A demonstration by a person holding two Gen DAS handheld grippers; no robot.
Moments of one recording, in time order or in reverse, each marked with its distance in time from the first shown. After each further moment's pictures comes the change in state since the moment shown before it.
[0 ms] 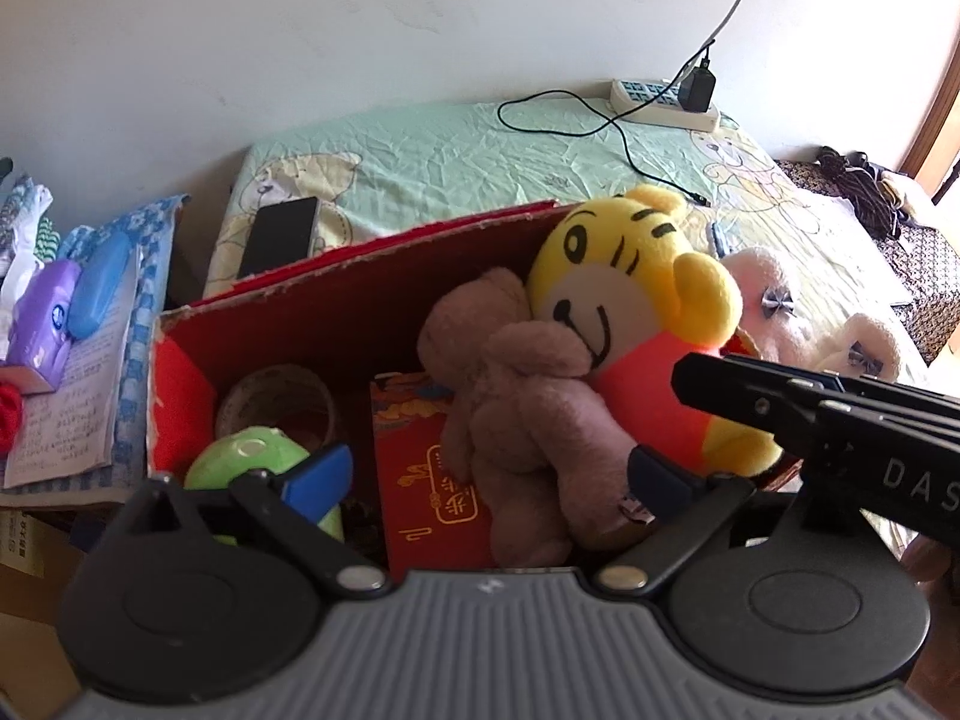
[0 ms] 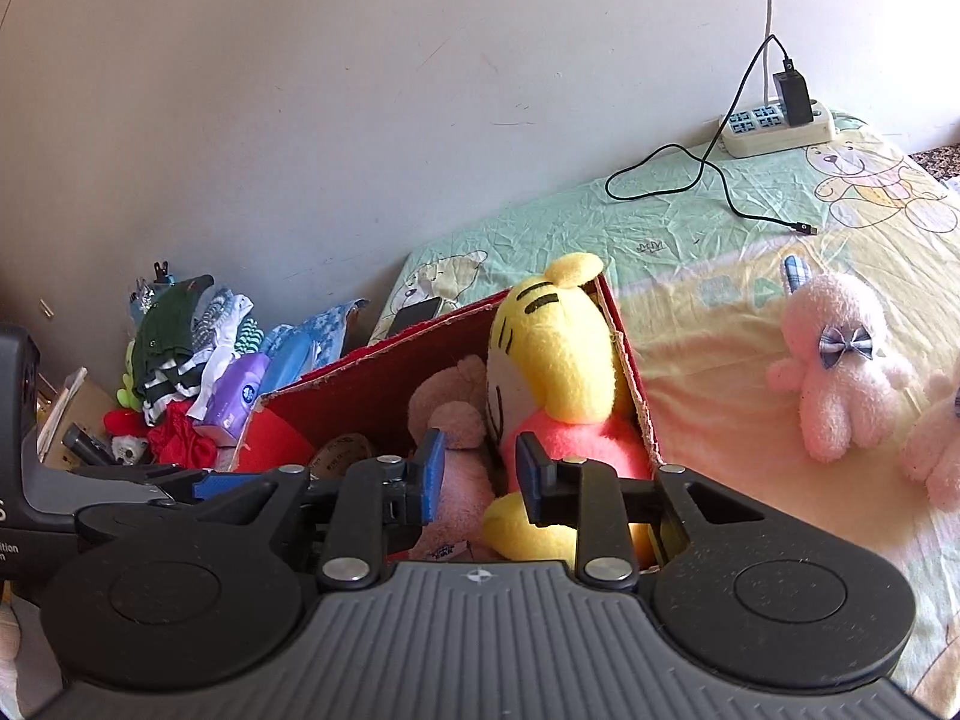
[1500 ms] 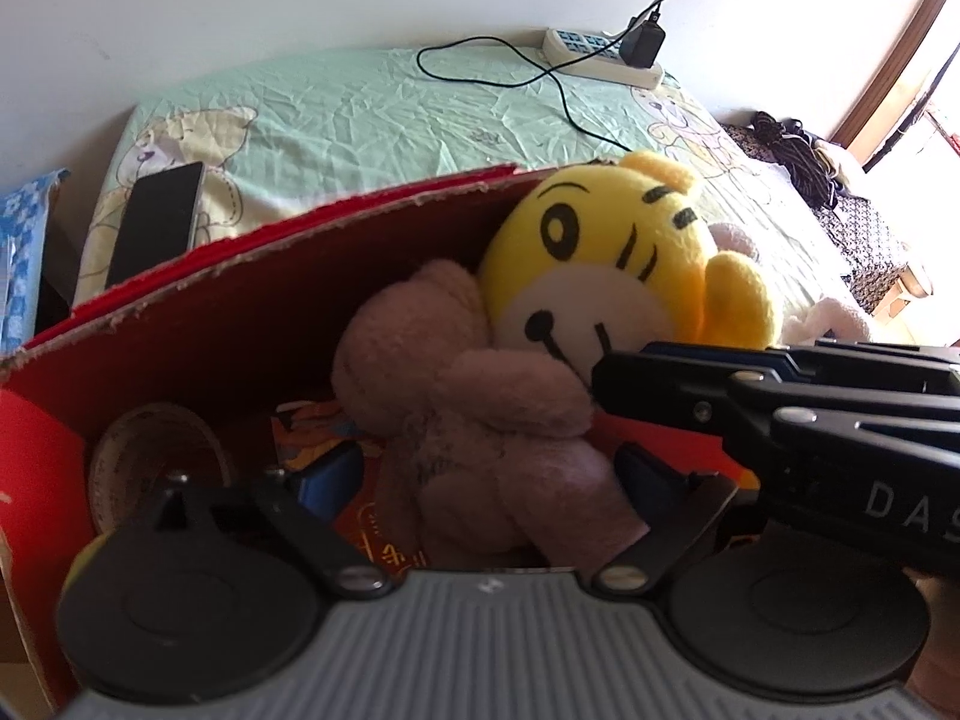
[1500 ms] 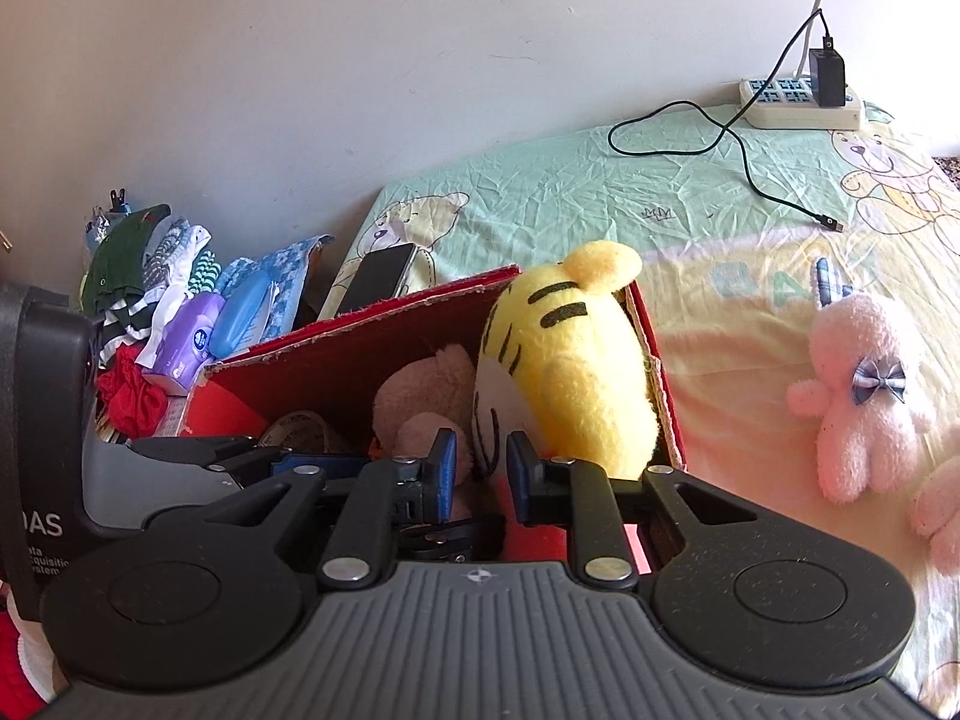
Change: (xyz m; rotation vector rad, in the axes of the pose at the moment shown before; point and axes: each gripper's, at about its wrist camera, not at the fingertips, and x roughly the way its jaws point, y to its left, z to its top) left arm 0.076 0.017 0.027 0.030 0.100 -0.221; right arm 0.056 0.012 0.027 -0.071 0.162 -0.083
